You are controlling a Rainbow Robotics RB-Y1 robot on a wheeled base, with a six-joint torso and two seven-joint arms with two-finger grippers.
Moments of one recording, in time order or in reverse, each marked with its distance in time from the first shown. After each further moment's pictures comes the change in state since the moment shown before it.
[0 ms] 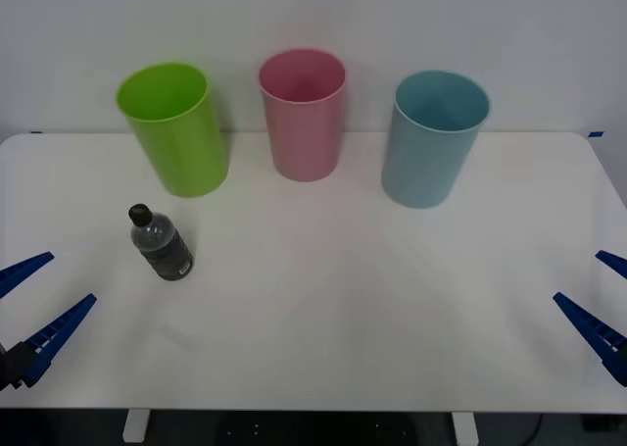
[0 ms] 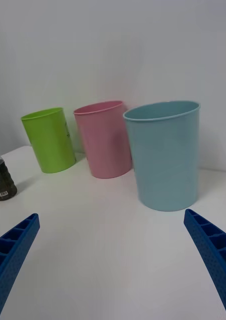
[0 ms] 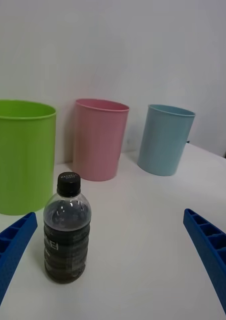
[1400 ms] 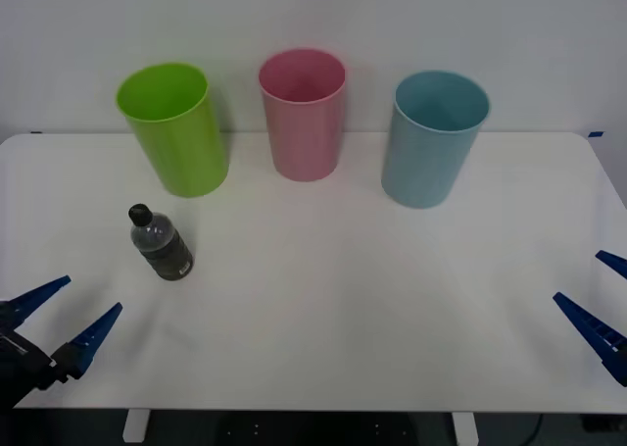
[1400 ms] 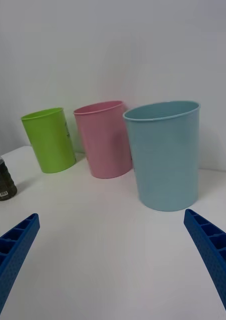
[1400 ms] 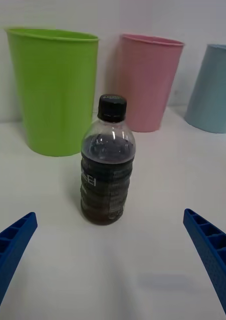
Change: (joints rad) right arm 0.000 0.000 0.000 0.000 0.000 0.000 0.000; left arm 0.014 -0.014 -0.137 0.047 -0.129 0.287 -0.075
